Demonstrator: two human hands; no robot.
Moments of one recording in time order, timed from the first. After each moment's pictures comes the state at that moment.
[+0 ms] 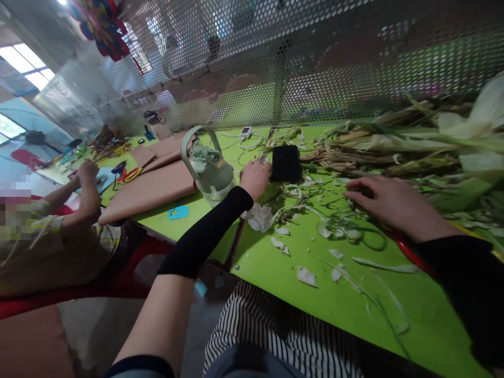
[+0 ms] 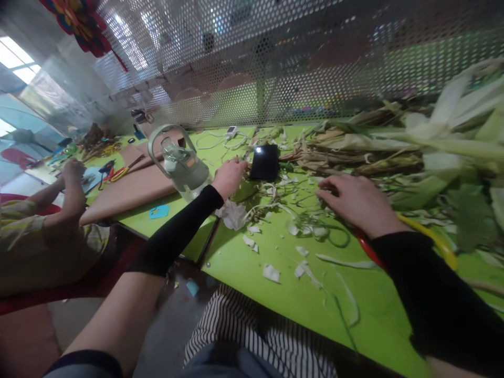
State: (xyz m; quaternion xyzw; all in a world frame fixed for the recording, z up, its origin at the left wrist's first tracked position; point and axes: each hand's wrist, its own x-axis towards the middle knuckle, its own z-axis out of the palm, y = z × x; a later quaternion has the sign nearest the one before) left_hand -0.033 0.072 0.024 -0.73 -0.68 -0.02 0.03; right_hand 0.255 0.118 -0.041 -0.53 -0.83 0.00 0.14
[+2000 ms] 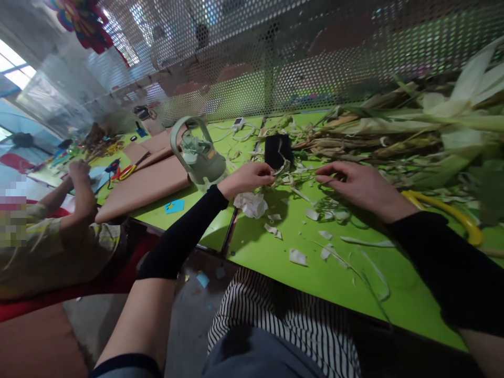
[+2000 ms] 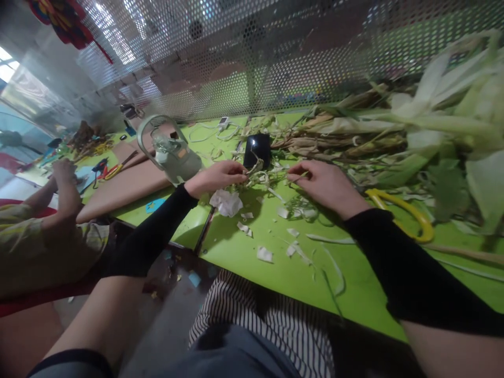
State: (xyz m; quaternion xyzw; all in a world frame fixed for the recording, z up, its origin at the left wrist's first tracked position) left_hand -0.046 0.050 0.040 -0.77 -0.57 -0.12 -0.27; right_hand 0.216 0.087 -0.021 -0.52 -0.80 0.17 0.24
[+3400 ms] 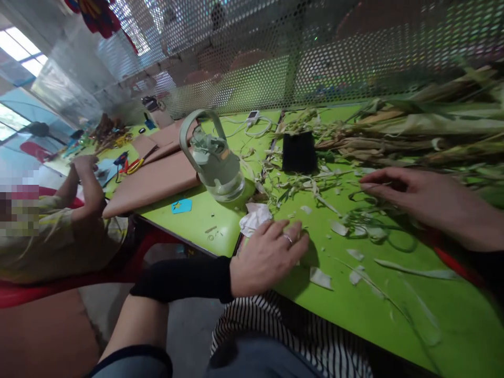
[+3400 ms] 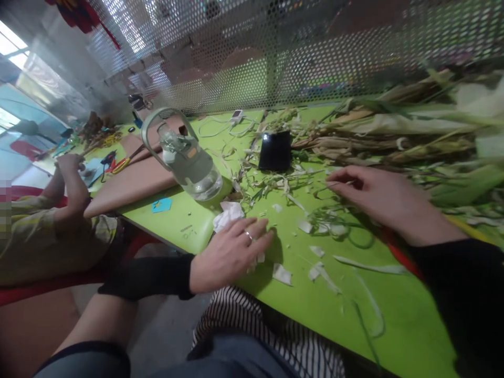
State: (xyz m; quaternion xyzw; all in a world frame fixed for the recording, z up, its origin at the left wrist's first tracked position) left_hand -0.025 -0.075 -0.013 -0.88 -0.48 0.00 0.06; right_hand 0.228 0.091 -0.004 -0.63 -0.73 0.21 0.17
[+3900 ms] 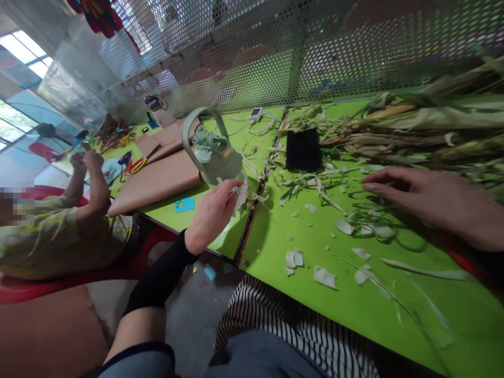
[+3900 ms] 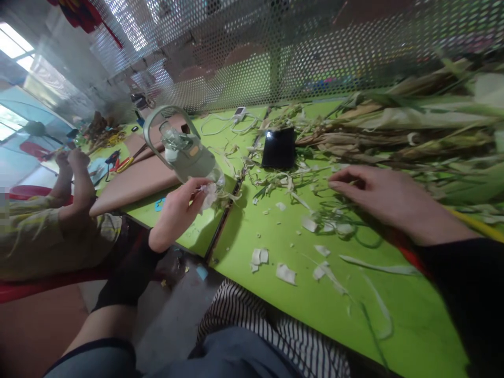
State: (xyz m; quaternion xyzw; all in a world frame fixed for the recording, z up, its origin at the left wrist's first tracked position) left_hand -0.111 -0.054 0.022 -0.72 -0.66 -0.22 -0.01; right_hand 0.230 0.098 -0.016 -0.58 -0.76 0.22 0.18
